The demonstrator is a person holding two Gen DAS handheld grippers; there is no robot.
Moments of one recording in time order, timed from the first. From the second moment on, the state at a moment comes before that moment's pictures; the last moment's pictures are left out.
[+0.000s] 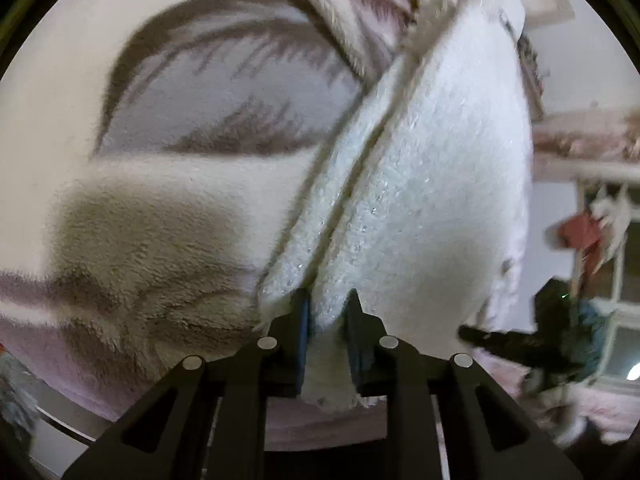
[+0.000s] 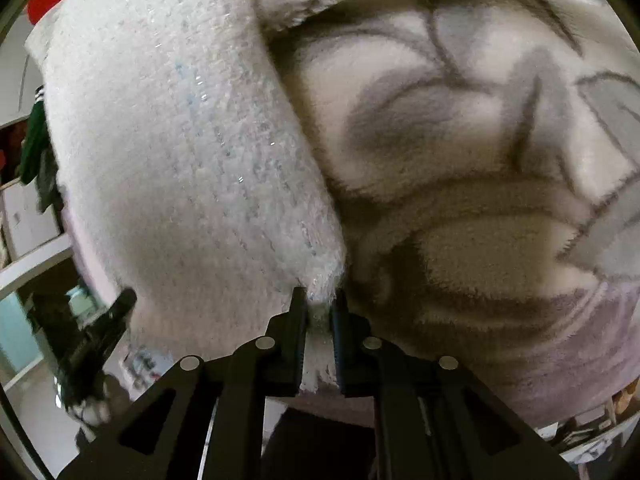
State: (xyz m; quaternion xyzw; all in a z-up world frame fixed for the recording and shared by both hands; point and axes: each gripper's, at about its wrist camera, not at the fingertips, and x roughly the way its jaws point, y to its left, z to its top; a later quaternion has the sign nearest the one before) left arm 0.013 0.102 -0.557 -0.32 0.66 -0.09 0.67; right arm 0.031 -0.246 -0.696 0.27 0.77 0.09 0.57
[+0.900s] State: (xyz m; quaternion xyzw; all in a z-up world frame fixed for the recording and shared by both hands) left arm -0.013 0.092 -0.524 -0.31 0.65 -0.12 0.68; right arm -0.024 -0.245 -0.696 0.45 0.71 0.20 0.50
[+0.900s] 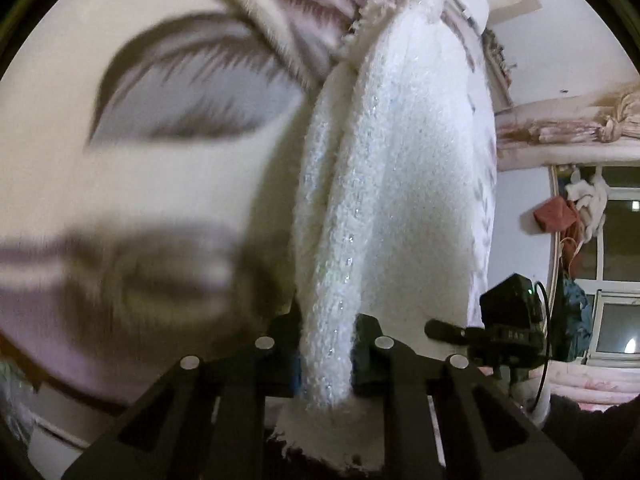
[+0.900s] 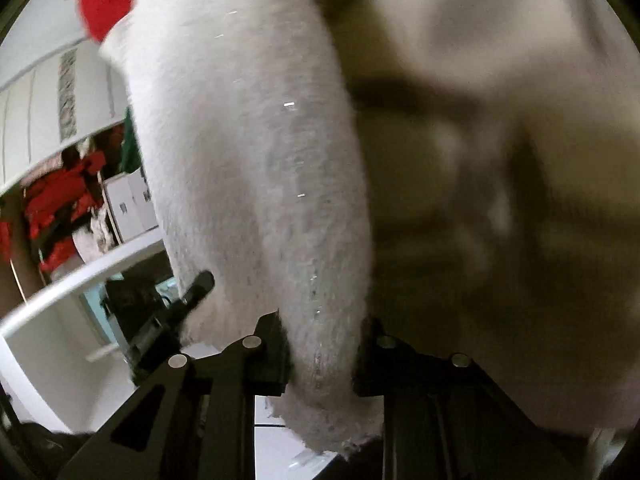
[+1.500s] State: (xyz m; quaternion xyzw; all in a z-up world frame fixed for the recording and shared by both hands) left arm 0.176 0.063 -0.416 -0.38 0.47 -0.20 0.77; right arm 0.128 -0.319 -0.562 0.61 0.54 0.28 0.52
